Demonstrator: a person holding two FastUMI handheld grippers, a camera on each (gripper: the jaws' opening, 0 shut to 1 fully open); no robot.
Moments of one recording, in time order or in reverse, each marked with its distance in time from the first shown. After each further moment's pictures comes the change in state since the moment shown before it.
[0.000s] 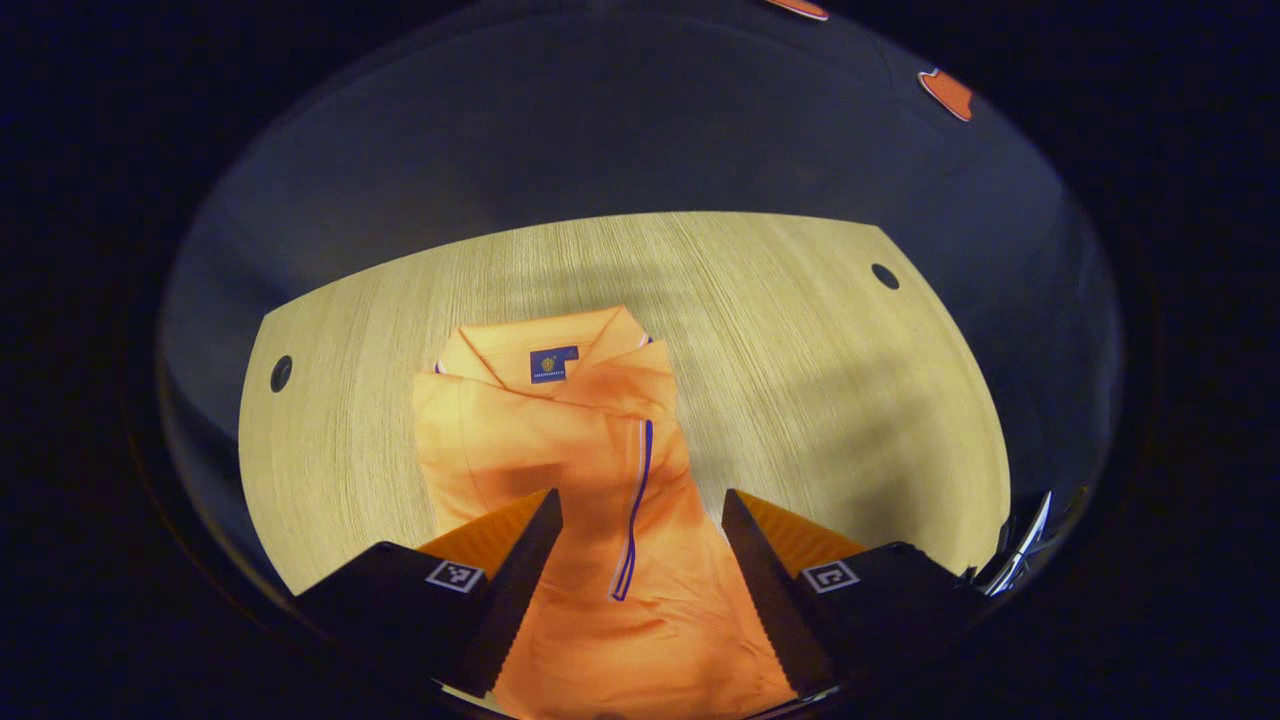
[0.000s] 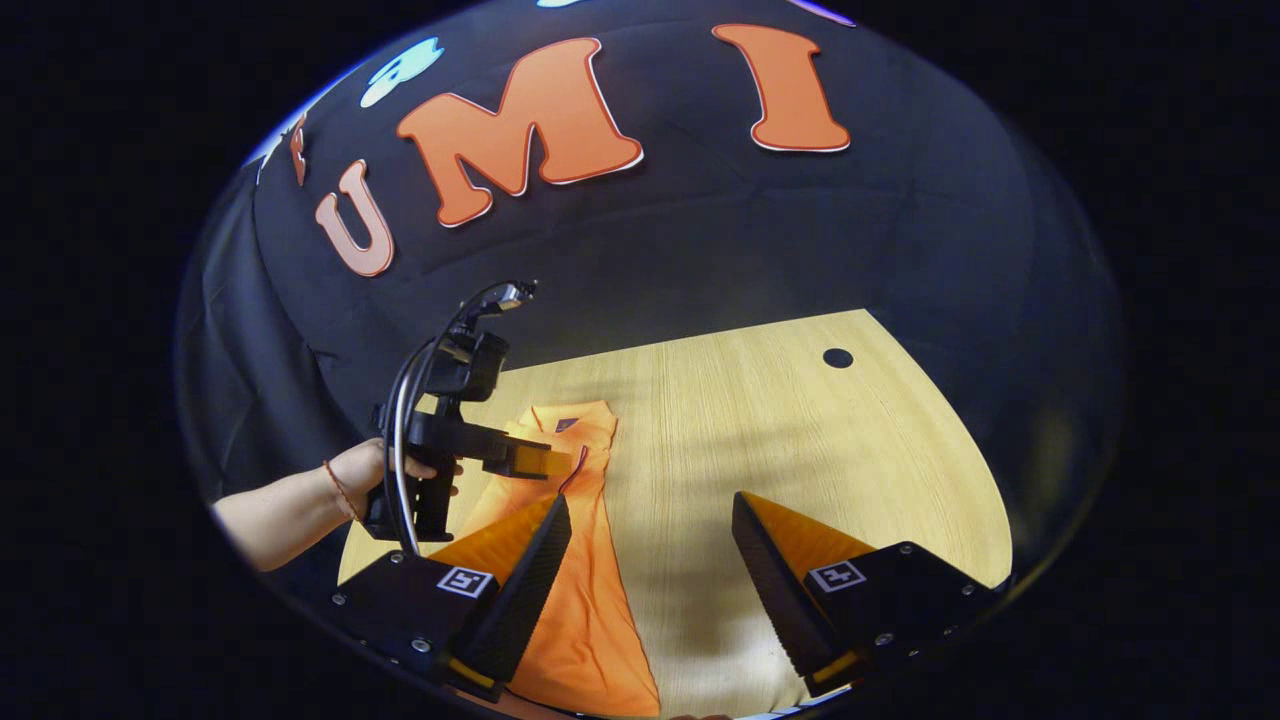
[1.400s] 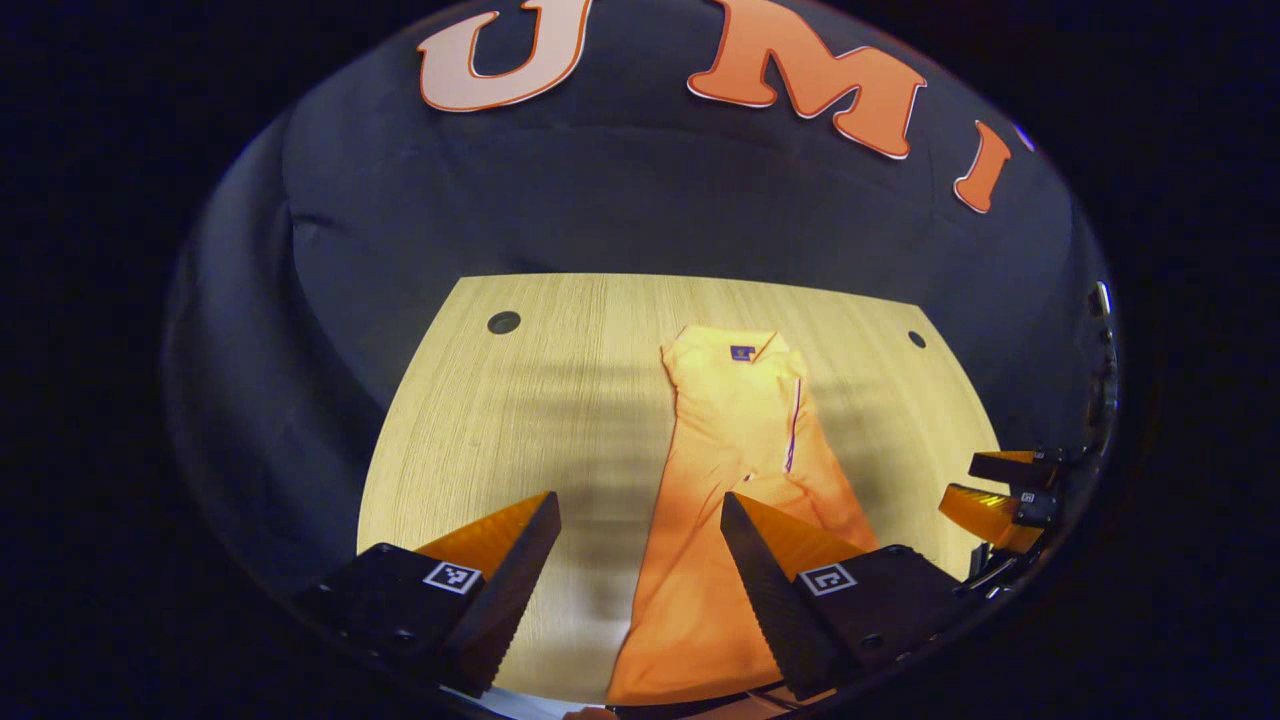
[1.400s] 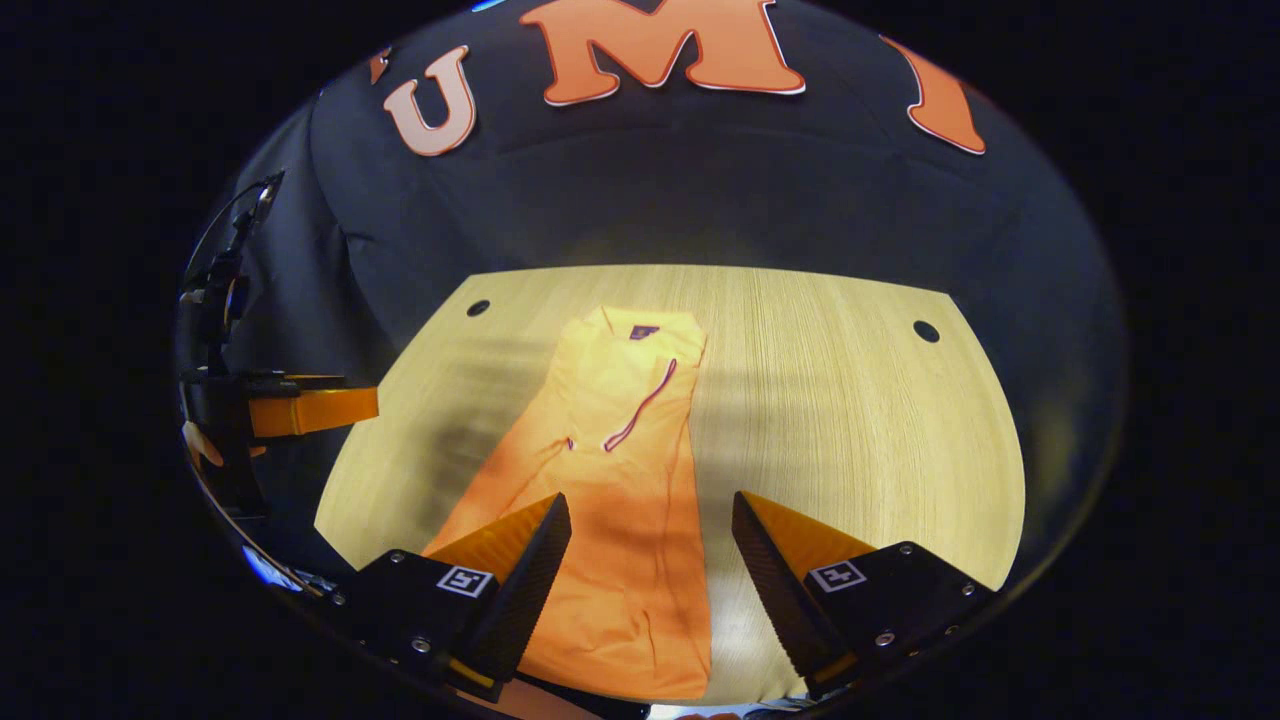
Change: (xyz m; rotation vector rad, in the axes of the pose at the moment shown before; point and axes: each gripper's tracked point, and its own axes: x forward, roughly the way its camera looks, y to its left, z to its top) left arm -0.195 0.163 -0.148 -0.159 -0.149 0.138; right arm 0.030 0.093 -0.092 -0.210 0.252 0.034
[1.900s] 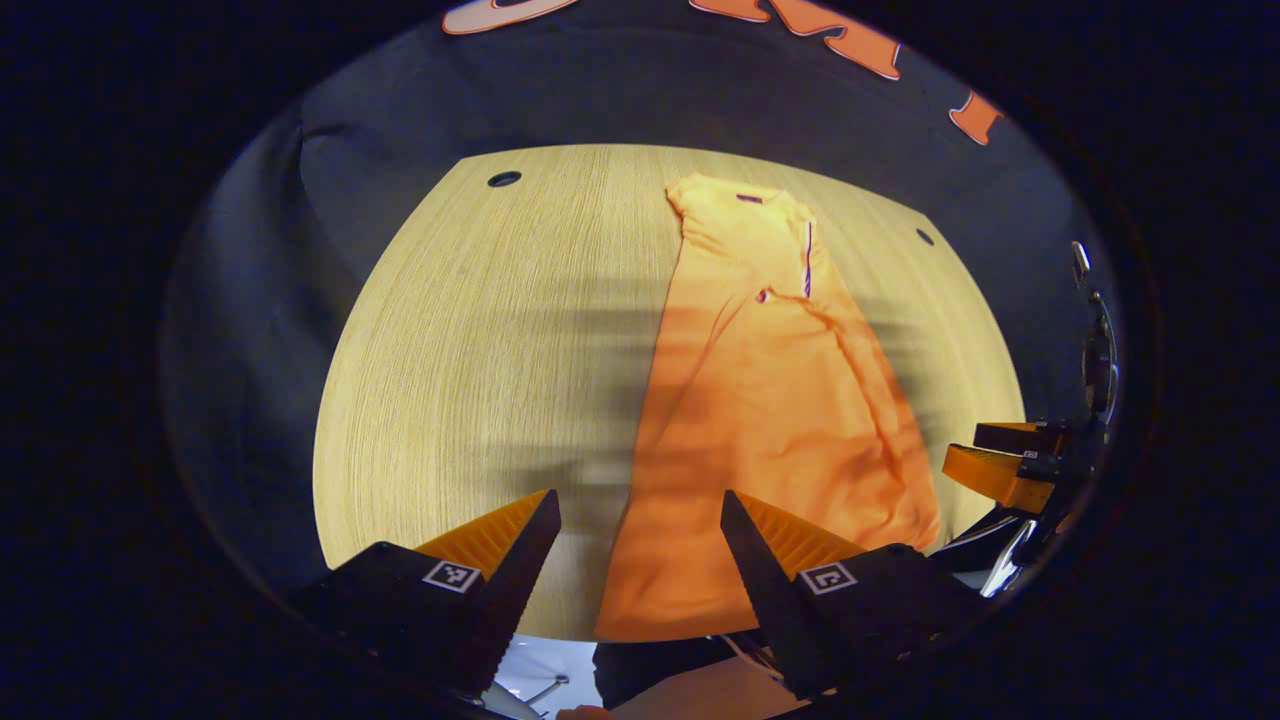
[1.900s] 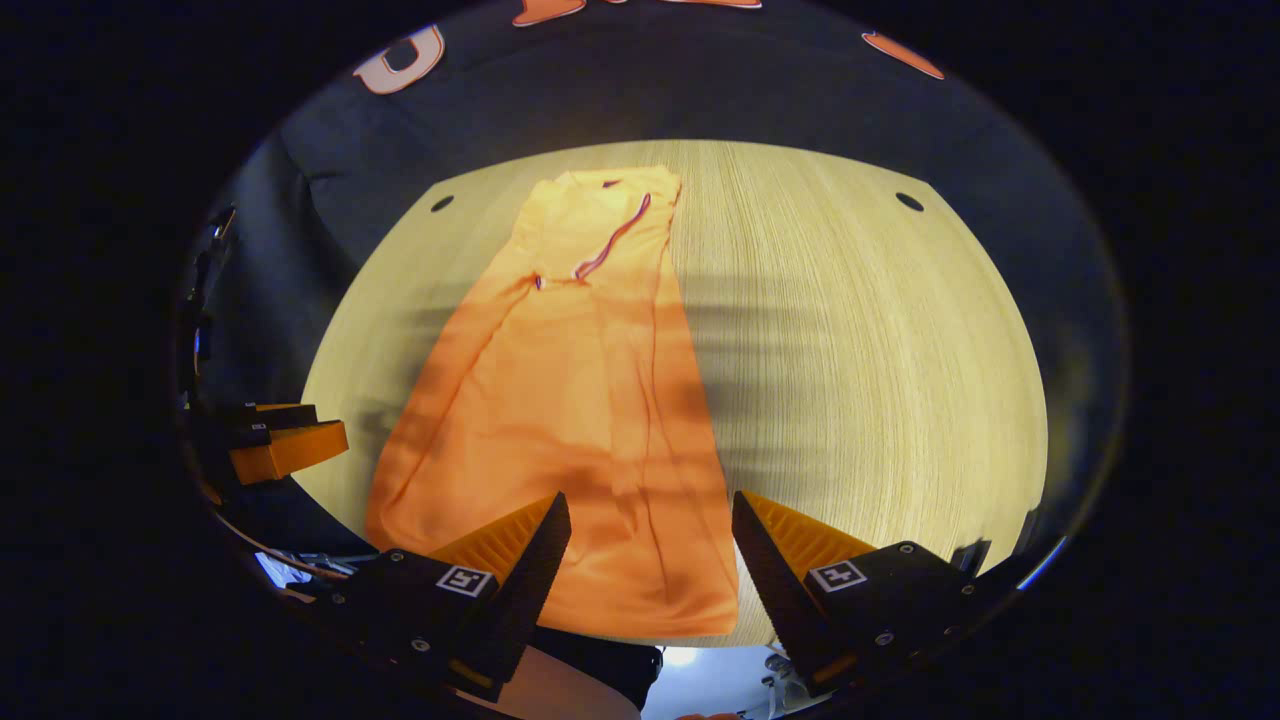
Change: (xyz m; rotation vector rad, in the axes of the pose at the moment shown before) left arm 0.048 -0.014 -0.147 0.005 0.259 0.017; right arm 0.003 0.002 -0.148 0.065 0.294 -0.057
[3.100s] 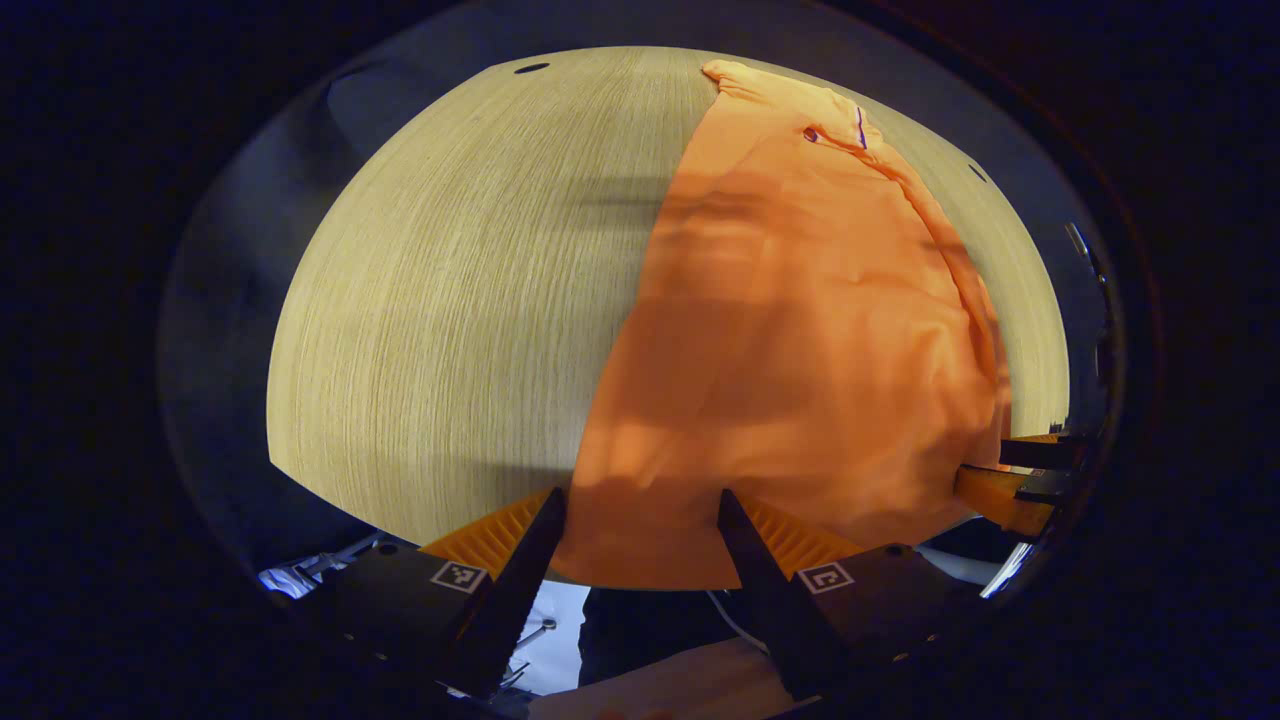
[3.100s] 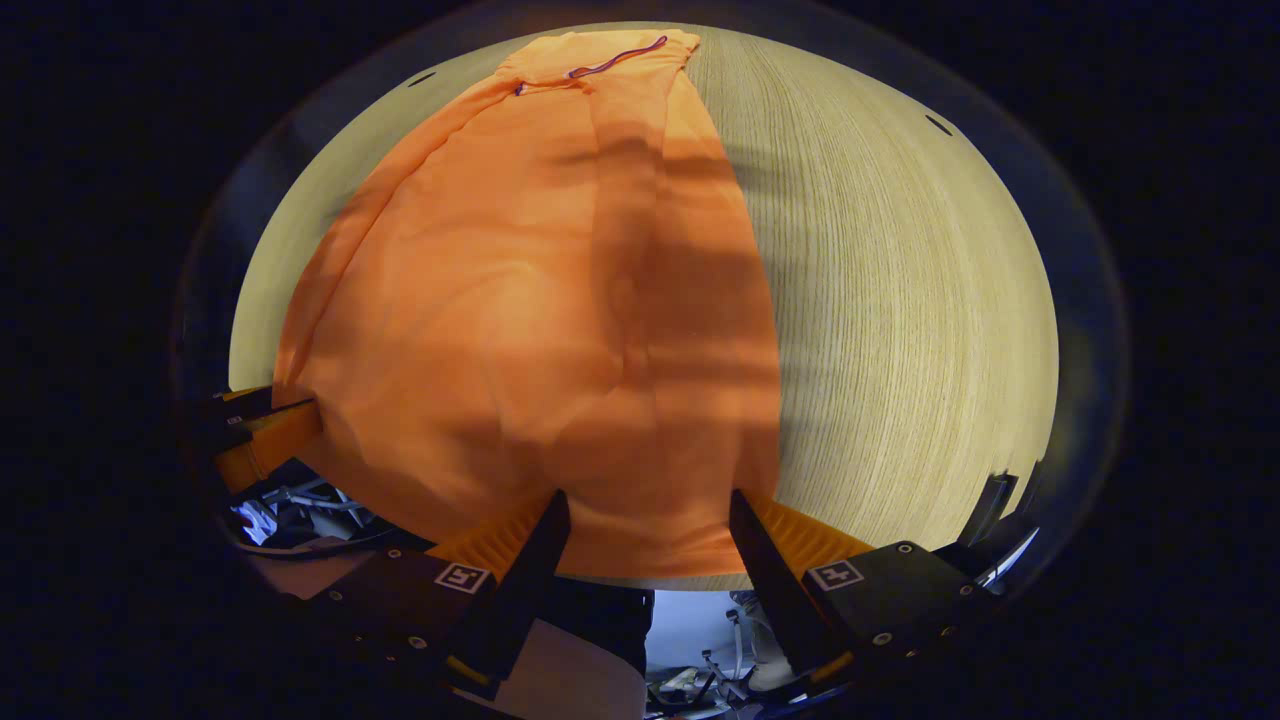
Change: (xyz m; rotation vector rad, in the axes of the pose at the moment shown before) left arm 0.037 -0.009 -0.085 -0.073 0.179 0.065; right arm 0.037 -0.003 -0.106 -0.088 0.333 -0.091
